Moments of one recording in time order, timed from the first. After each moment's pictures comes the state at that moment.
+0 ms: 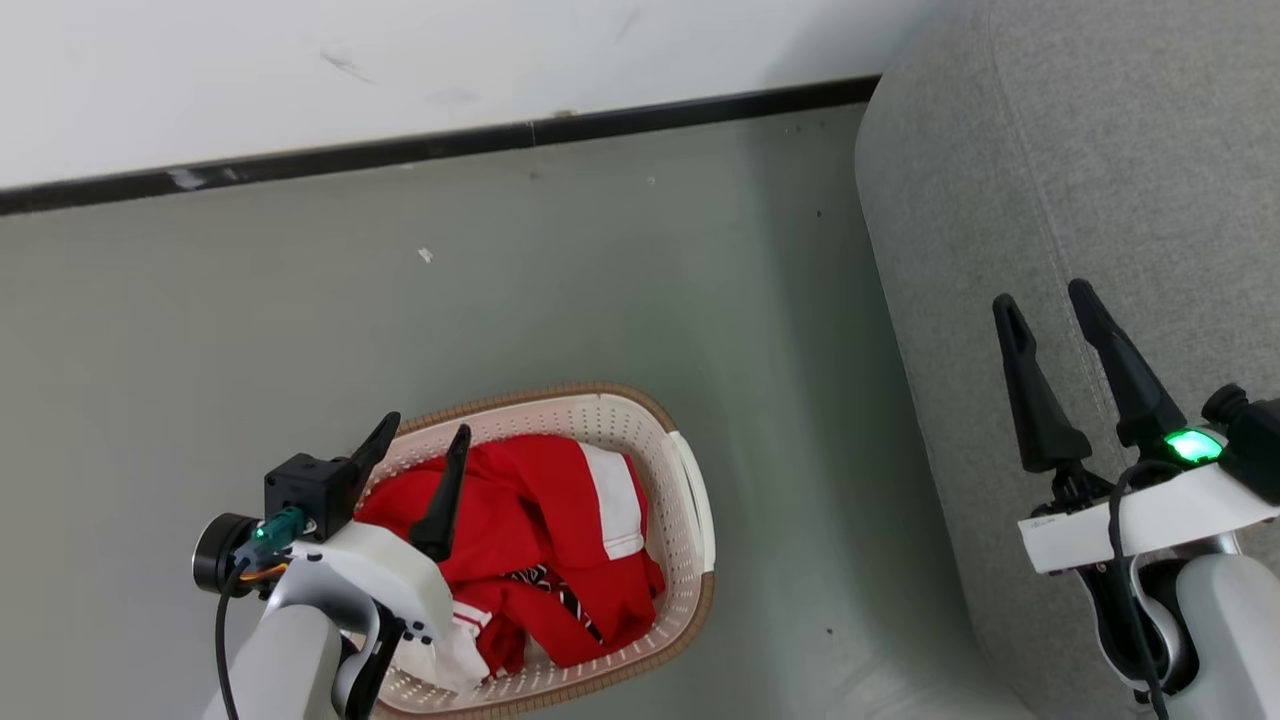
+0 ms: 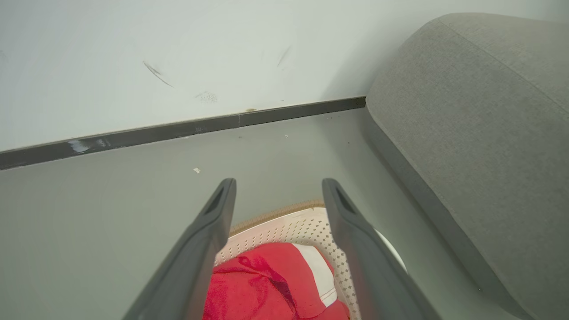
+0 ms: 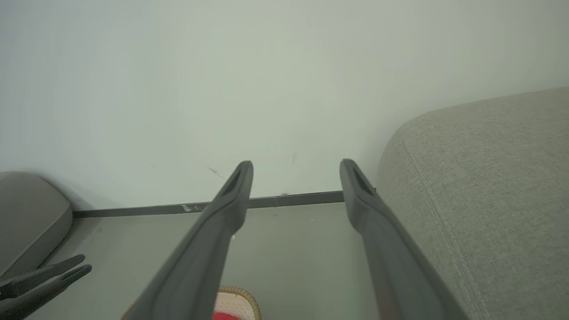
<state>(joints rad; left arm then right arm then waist) -0.37 0.06 -0.23 0.49 -0.31 -0.11 -0.18 -0.19 -0.17 0.08 -0.04 0.35 0.12 -0.25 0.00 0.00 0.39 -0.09</state>
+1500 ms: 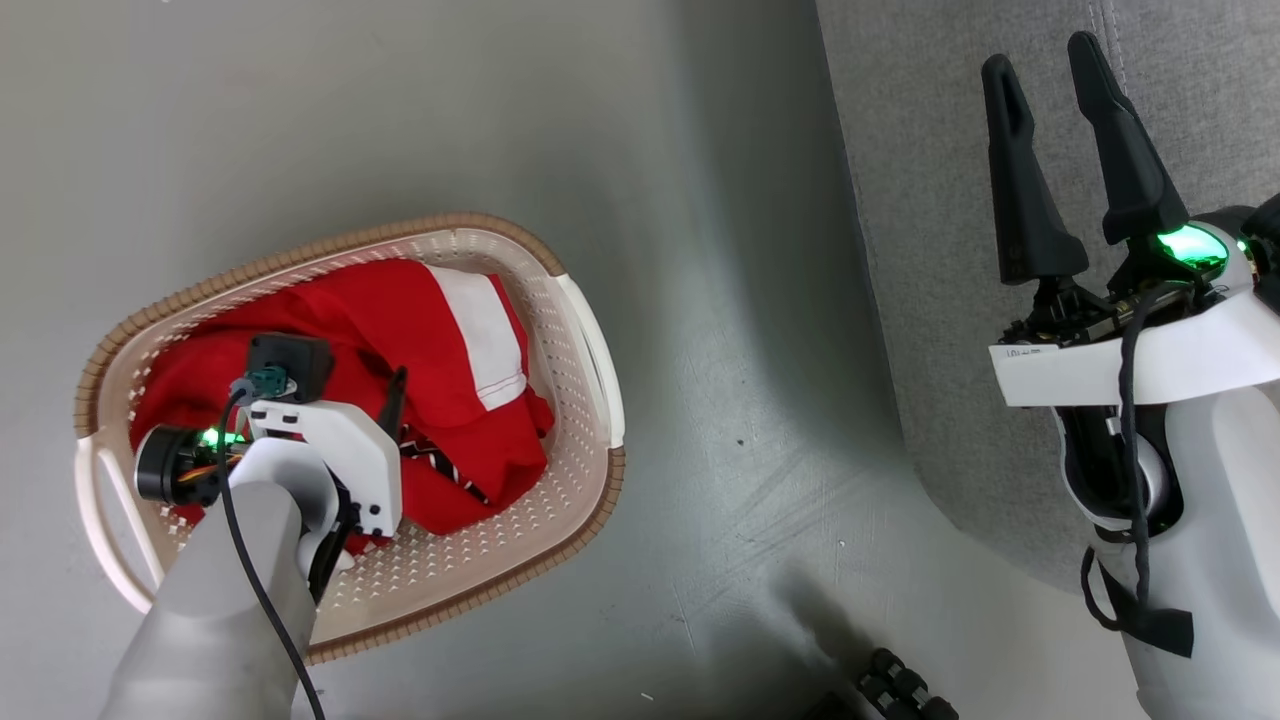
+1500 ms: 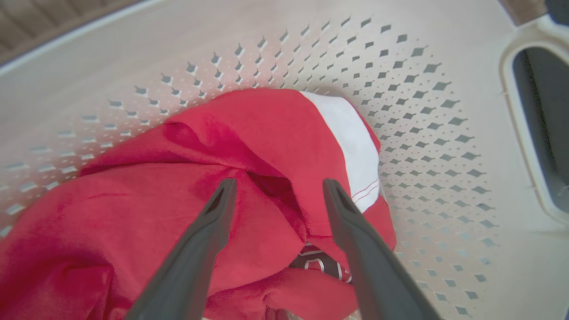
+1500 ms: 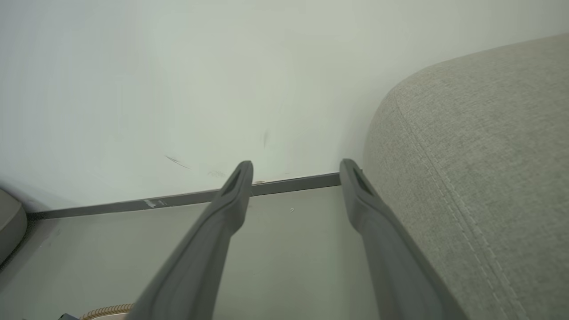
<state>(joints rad) -0.72 0.07 -0.26 0.94 -0.27 -0.08 -0.04 -0.49 -0.10 0.12 -0.10 0.38 0.12 -0.26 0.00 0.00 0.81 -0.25</state>
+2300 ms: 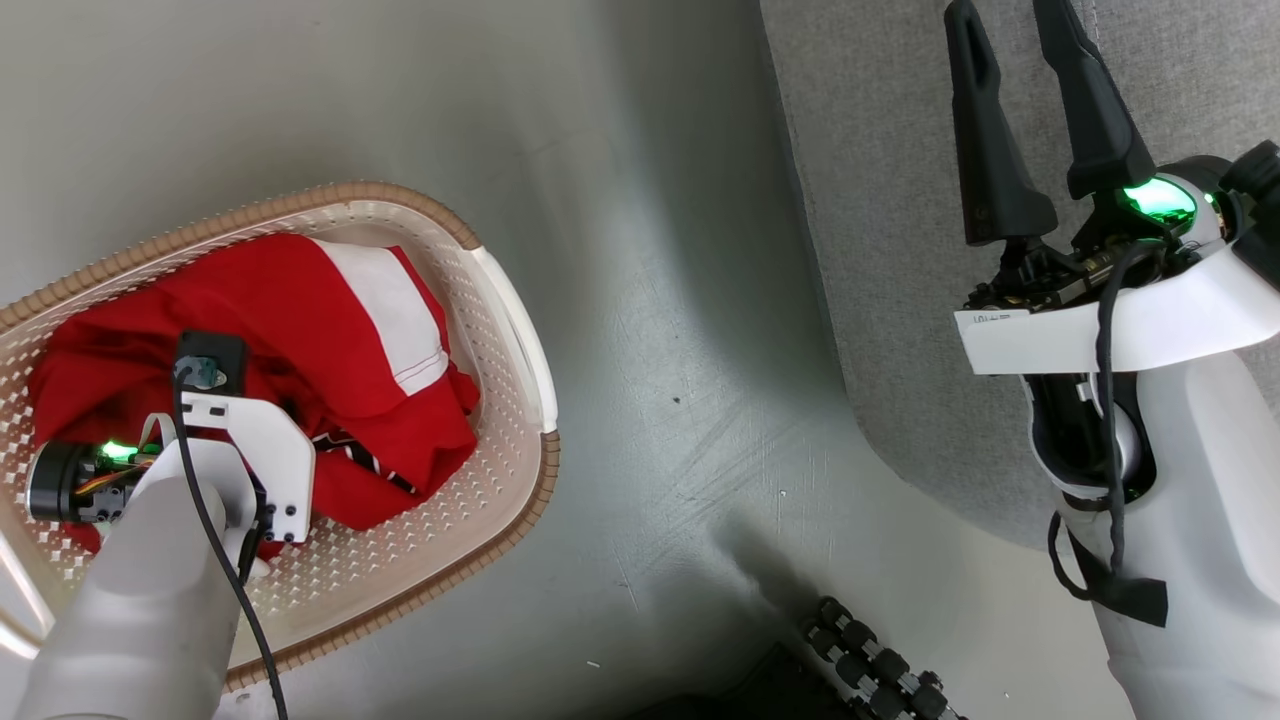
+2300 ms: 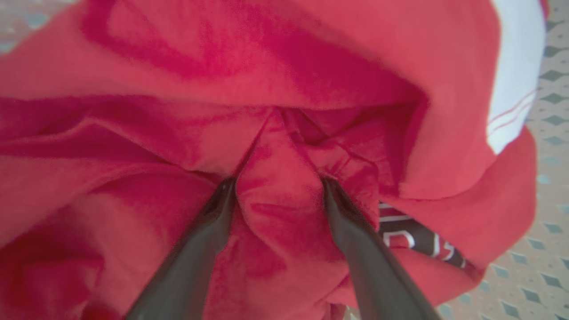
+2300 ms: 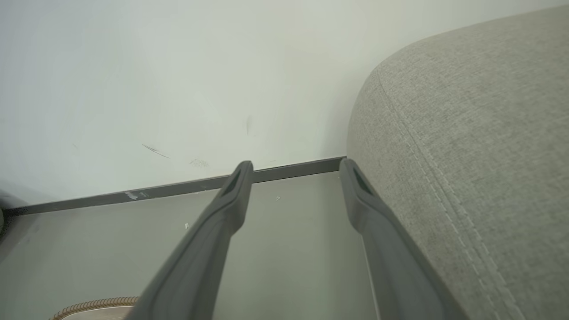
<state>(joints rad) -0.81 0.14 -0.29 1.13 -0.20 0.02 0.08 -0.56 -0.07 0.16 -0.09 0.41 0.12 -0.26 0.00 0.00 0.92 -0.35</state>
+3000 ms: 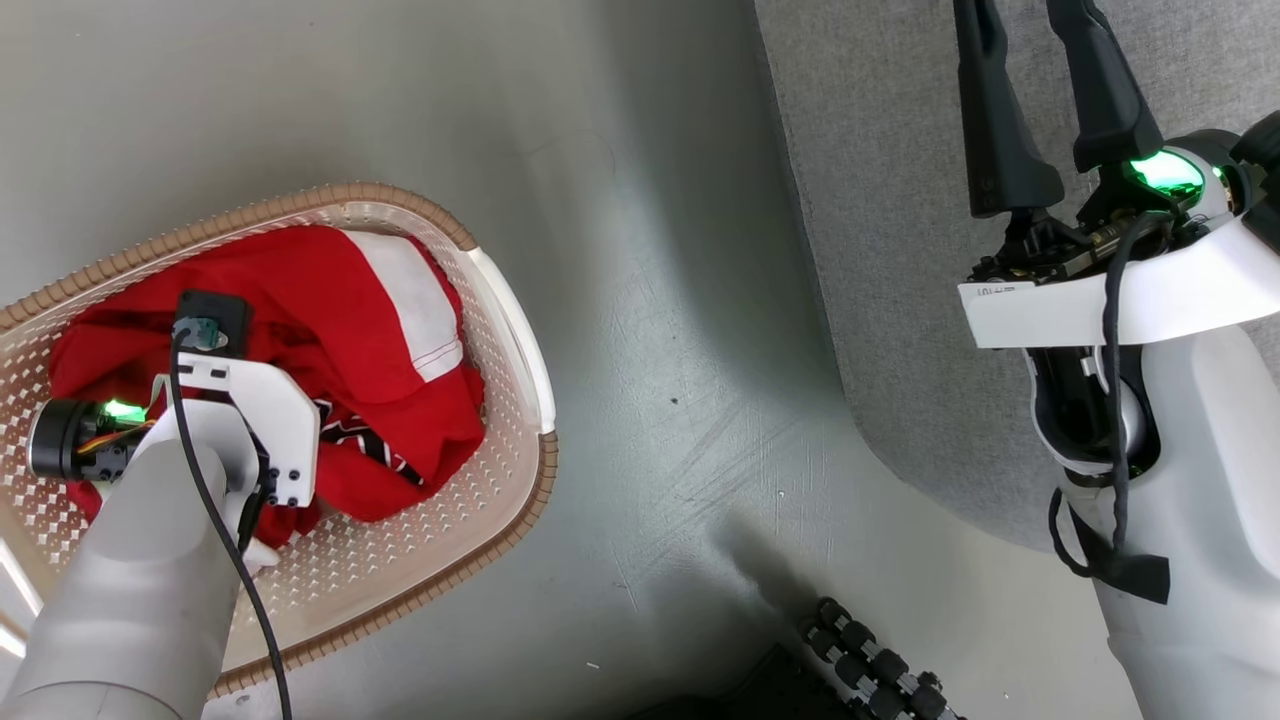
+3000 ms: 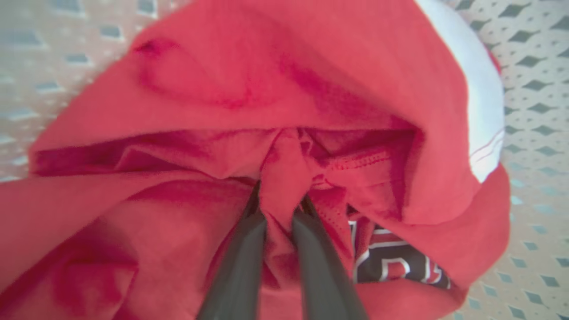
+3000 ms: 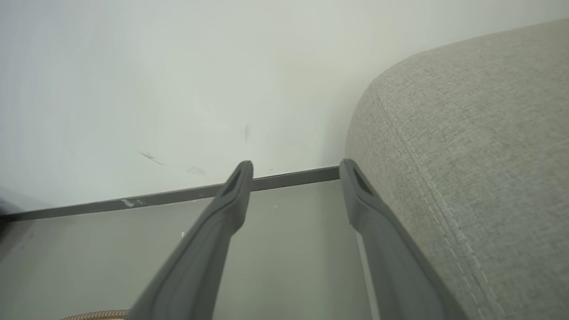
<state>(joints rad) -0.87 0.14 -0.30 1.15 -0.20 -0.01 0.06 -0.60 -0.06 0.15 -0.06 0.41 0.12 -0.26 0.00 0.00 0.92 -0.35</state>
